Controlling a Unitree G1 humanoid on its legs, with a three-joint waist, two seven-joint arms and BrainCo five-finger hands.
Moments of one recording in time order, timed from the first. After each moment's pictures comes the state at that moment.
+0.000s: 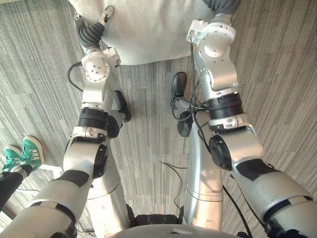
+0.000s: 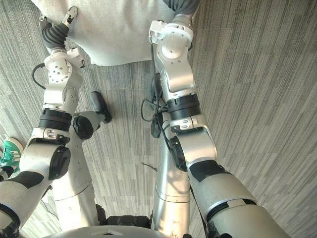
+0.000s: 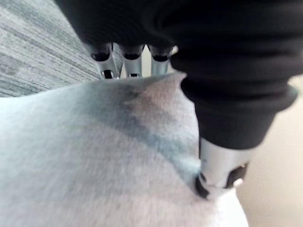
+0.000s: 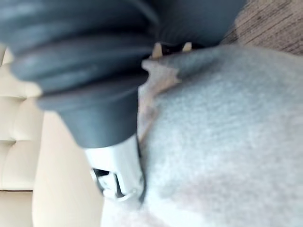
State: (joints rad) left arm -0.96 0.20 0.08 0.44 -0.25 -0.06 0.50; right arm -0.95 -0.10 0.04 0.29 0.18 -0.02 -0.54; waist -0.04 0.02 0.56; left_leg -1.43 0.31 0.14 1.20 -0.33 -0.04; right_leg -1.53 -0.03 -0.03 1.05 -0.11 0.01
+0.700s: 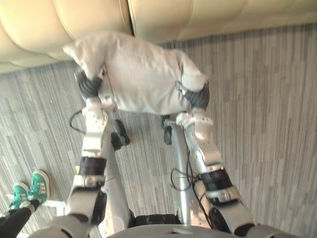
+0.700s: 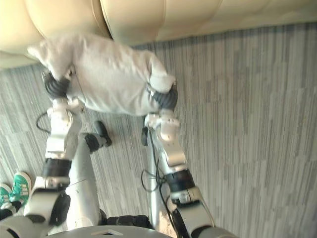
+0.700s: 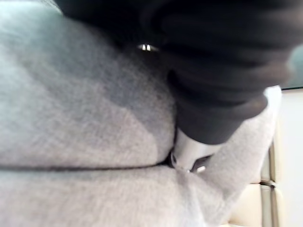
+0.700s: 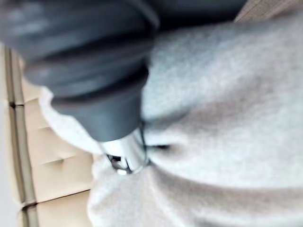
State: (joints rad) left arm -0.02 -0.02 -0.04 -0.07 -0.19 -0.13 0.36; right arm 0.01 -0.03 0.16 -0.16 0.16 -0.11 -0.28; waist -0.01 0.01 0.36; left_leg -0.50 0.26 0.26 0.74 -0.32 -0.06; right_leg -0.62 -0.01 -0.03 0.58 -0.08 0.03
